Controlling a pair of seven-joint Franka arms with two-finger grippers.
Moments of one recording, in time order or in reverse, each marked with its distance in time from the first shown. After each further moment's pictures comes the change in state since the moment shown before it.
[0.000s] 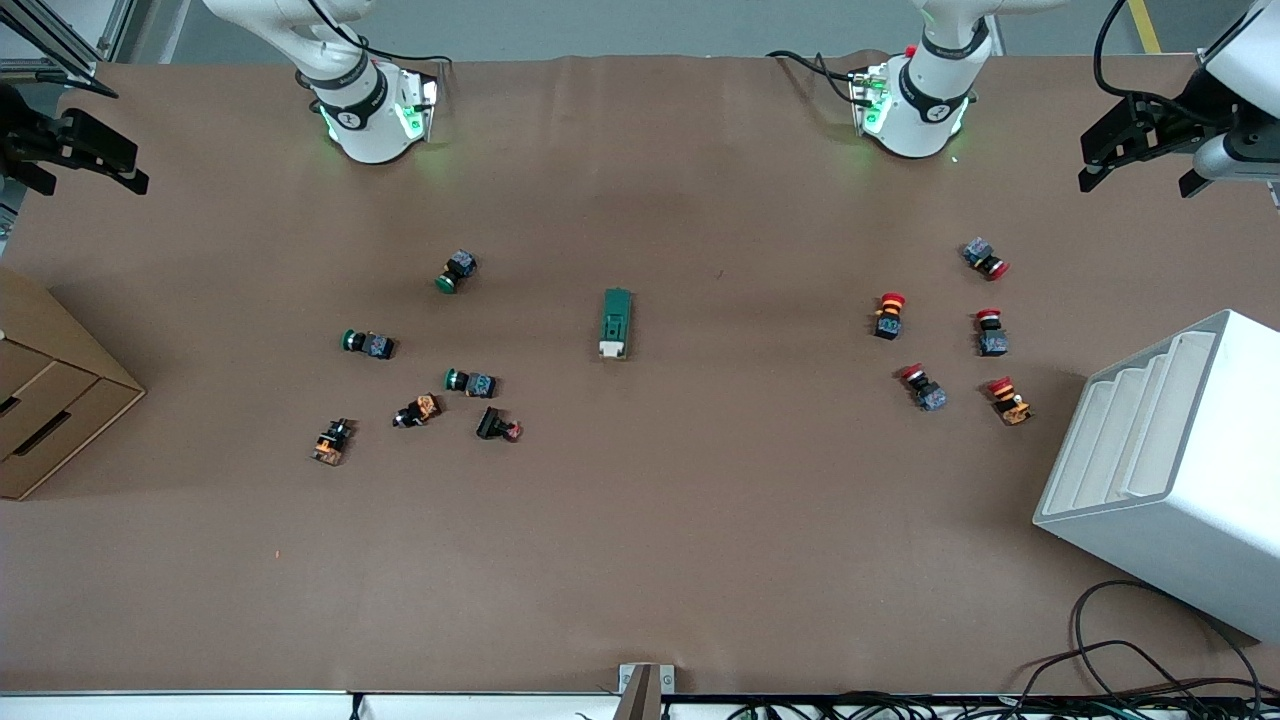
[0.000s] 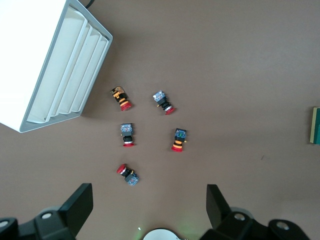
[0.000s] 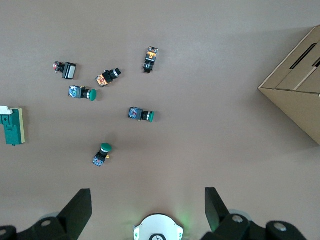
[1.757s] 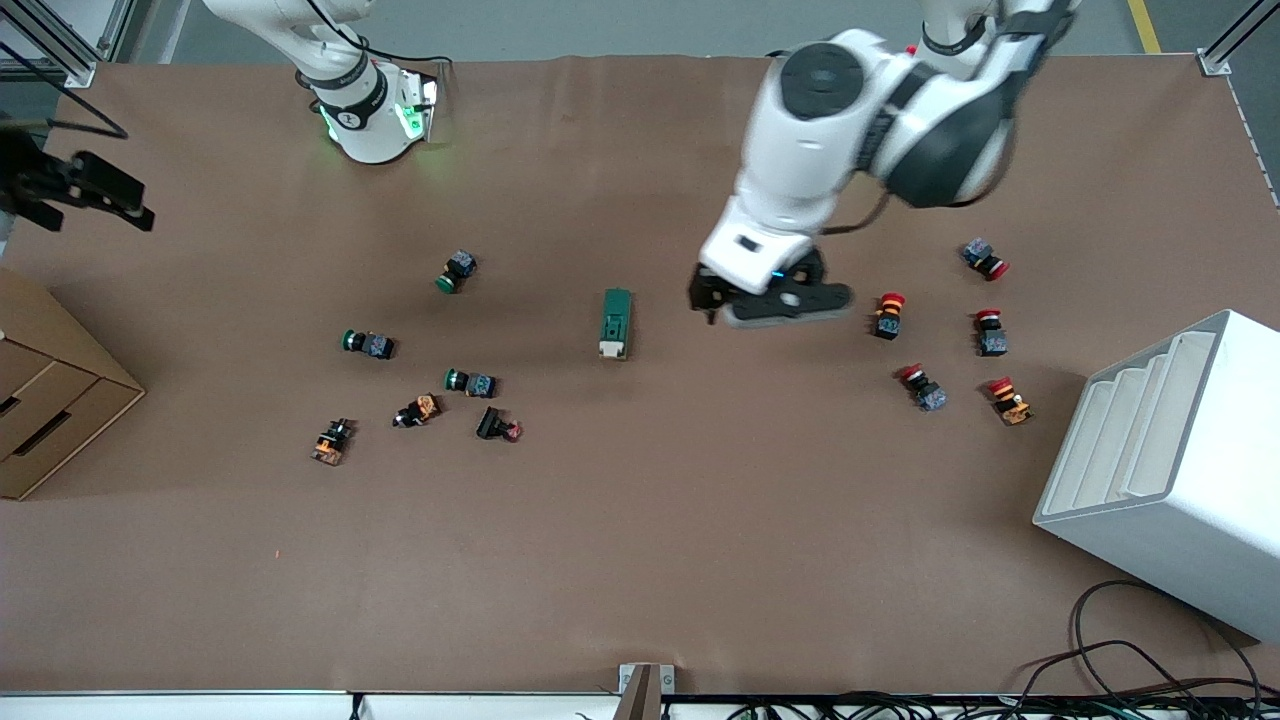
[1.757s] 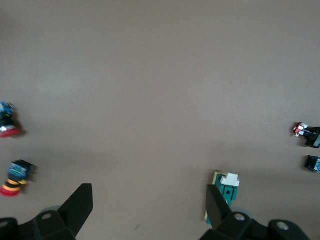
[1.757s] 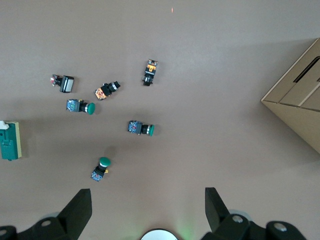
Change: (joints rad) left arm -0.337 0.418 -0.317 -0.093 0.225 0.582 -0.957; right arm 0.001 0.079 0.003 0.001 0.001 0.076 0.006
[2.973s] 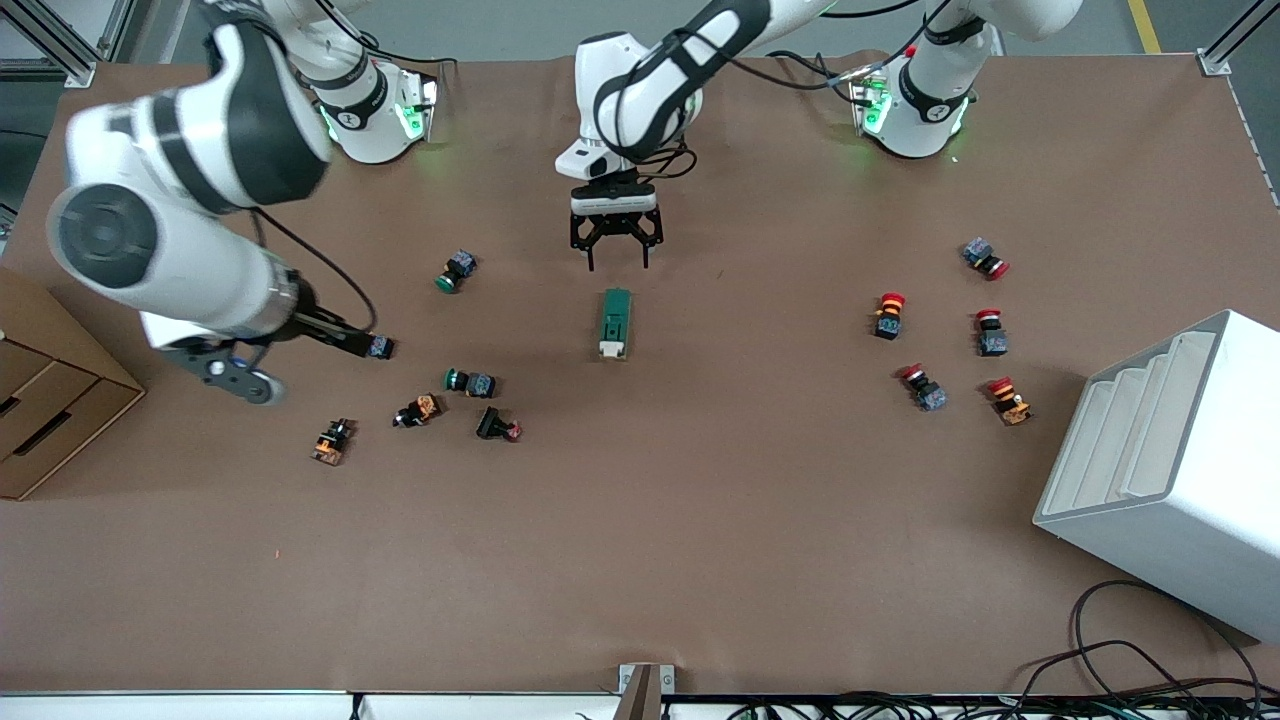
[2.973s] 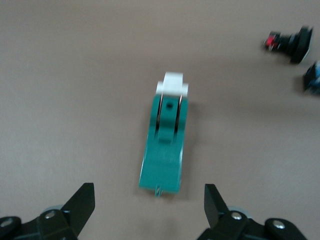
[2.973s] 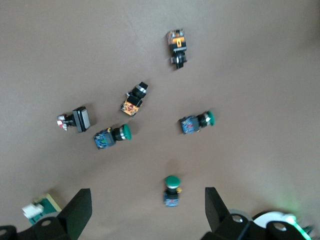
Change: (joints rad) left arm -0.483 0.306 -0.001 -0.278 1.034 0.238 -1.200; right arm 0.292 0.303 0.015 -0.004 0.004 0.175 0.847
